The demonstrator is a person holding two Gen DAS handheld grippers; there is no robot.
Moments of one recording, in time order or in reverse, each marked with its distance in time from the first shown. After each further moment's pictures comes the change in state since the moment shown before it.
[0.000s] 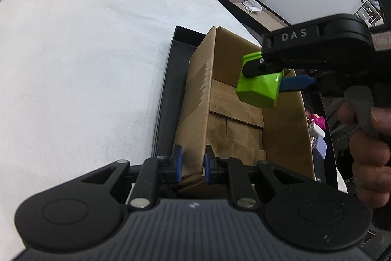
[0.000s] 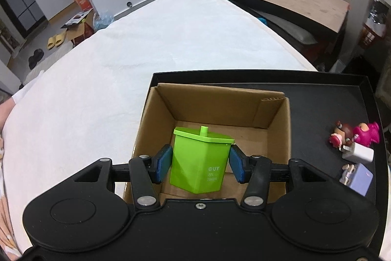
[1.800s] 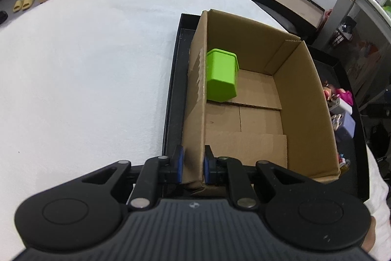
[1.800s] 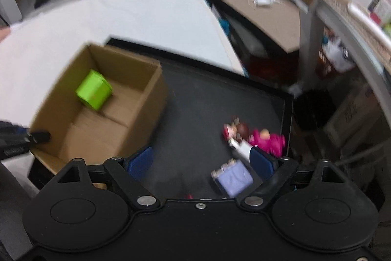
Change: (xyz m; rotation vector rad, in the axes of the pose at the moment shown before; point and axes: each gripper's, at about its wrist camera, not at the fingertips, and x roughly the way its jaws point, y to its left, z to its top) left arm 0.016 -0.036 -0.003 0.112 0.067 0.192; right arm -0.055 -0.124 -0.021 -0.330 0.053 -0.106
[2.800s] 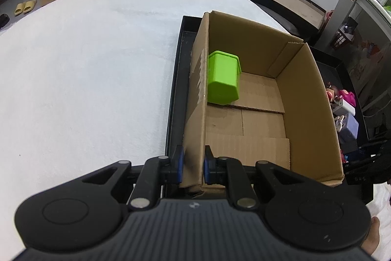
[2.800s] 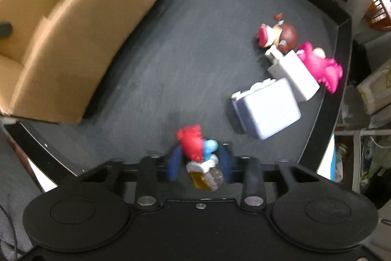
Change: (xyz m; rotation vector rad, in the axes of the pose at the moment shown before) left arm 0.002 -0.001 -0.001 0.002 -0.016 0.010; right arm 0.108 0.011 -0.056 -0.136 0.334 0.061
